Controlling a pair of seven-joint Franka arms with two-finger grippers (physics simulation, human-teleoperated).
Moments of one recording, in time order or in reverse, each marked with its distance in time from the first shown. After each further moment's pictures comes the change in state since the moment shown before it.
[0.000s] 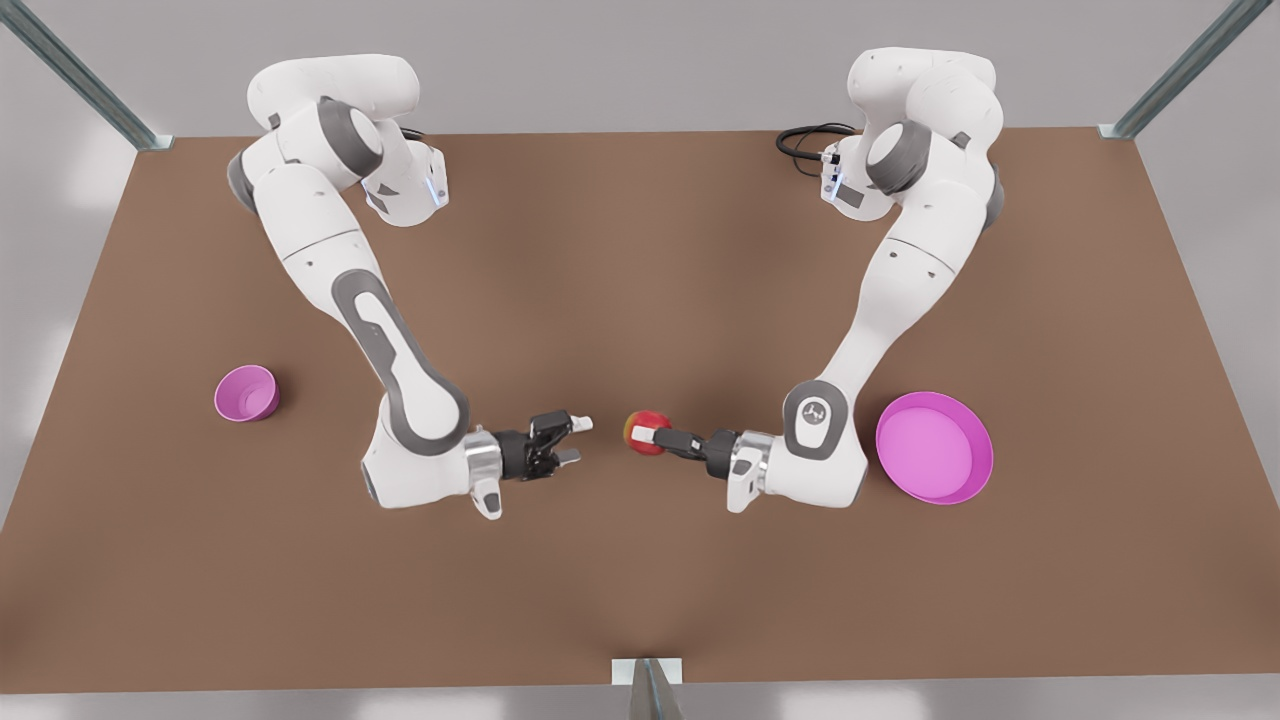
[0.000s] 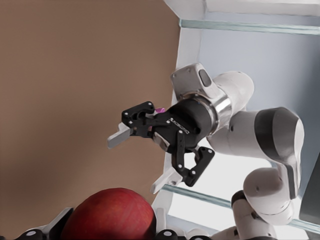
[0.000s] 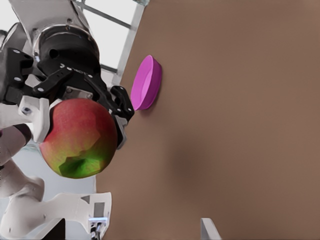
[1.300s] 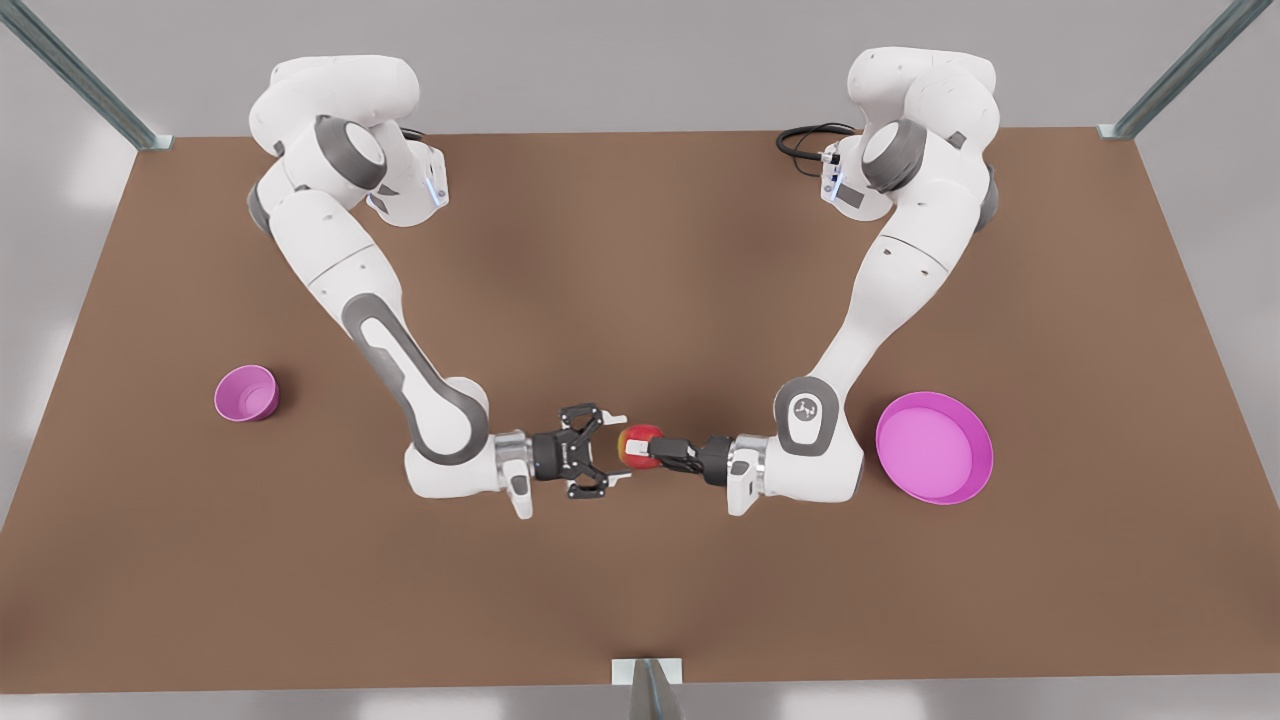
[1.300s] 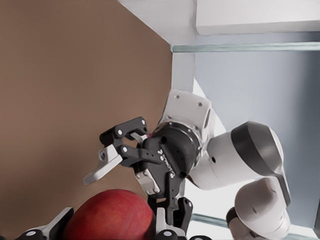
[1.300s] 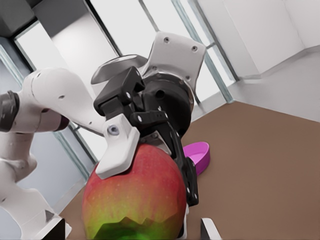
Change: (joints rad) left arm -0.019 0.002 -0.005 0.013 -0.025 0.120 0.069; right arm -0.041 0.126 0.193 0.040 0.232 0.156 -0.838
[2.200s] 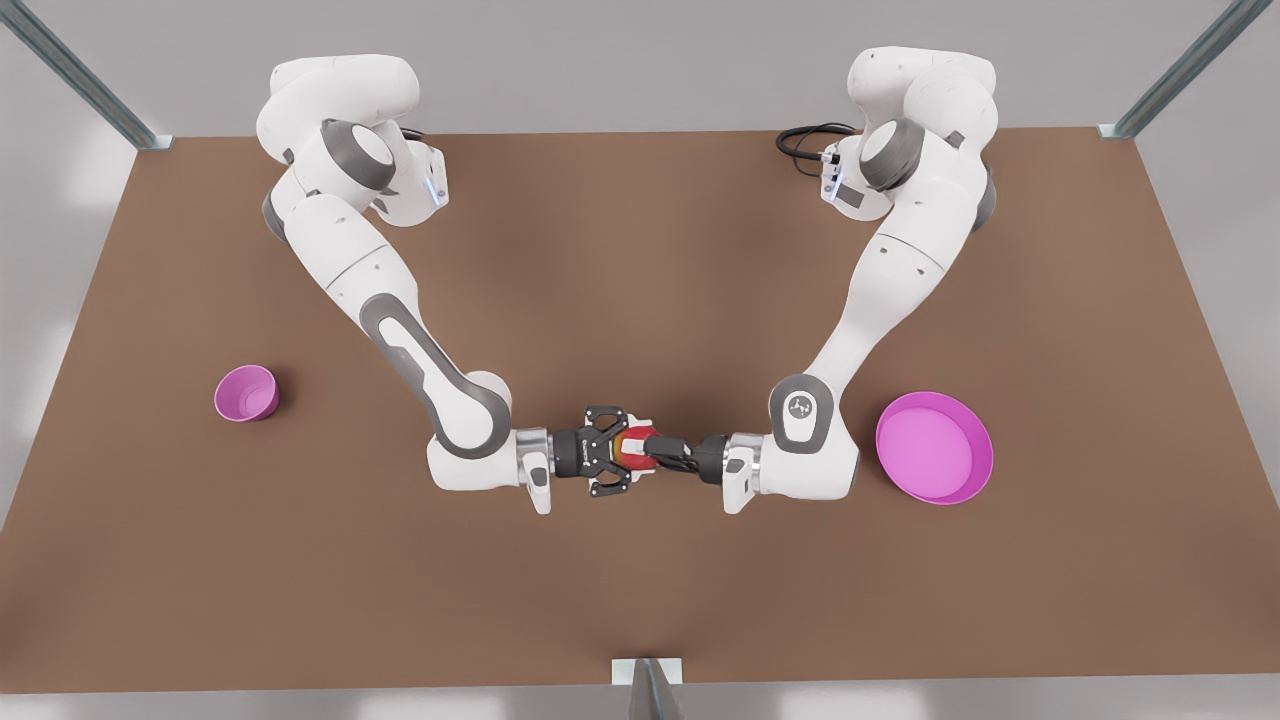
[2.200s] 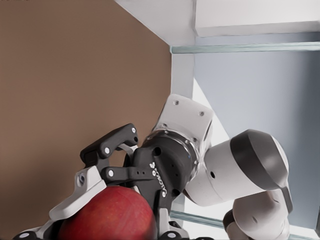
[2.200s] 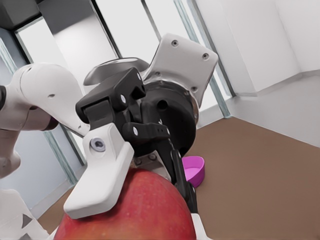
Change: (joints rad) left arm -0.011 -0.001 -0.001 0.000 -0.006 0.017 0.007; right arm 0.025 0.035 0.055 0.031 0.018 0.090 -0.105
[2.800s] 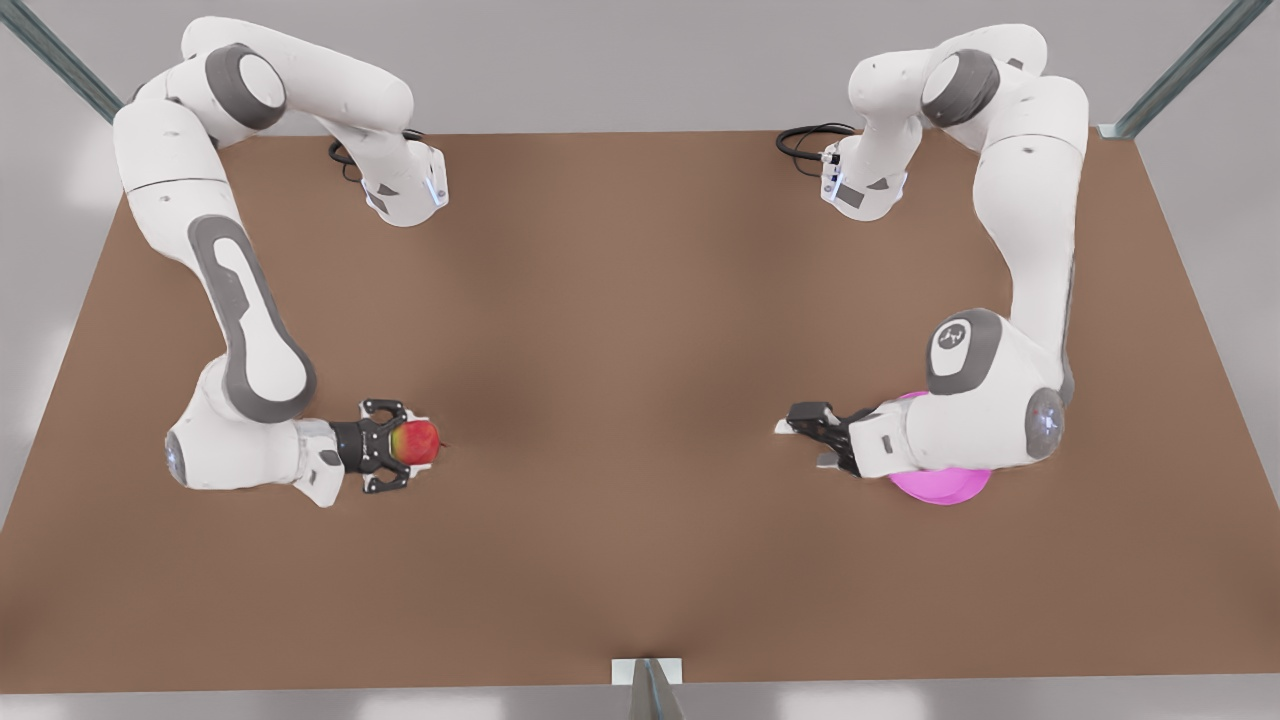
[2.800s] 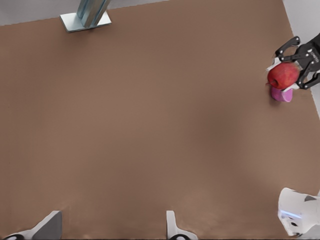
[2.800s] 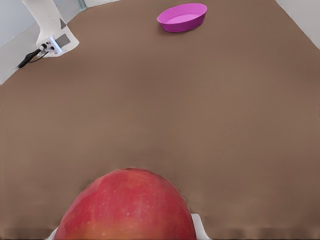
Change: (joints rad) left arm 0.239 -0.368 -0.012 0.002 0.839 -0.412 -0.104; right arm -0.532 -0.393 -0.011 -0.293 -0.895 -0.330 0.045
